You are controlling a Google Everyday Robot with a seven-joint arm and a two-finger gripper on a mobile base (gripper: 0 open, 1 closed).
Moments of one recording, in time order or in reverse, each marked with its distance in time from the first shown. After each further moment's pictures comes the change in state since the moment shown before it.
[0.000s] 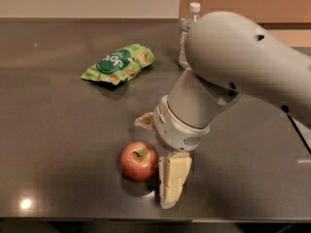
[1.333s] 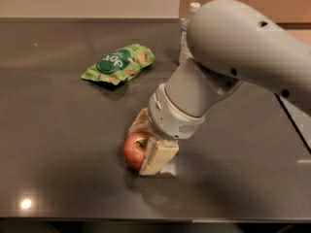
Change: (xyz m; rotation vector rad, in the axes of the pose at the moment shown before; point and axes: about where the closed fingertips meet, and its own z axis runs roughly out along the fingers) arm -0.015 -0.020 -0.010 0.034 -0.072 0.001
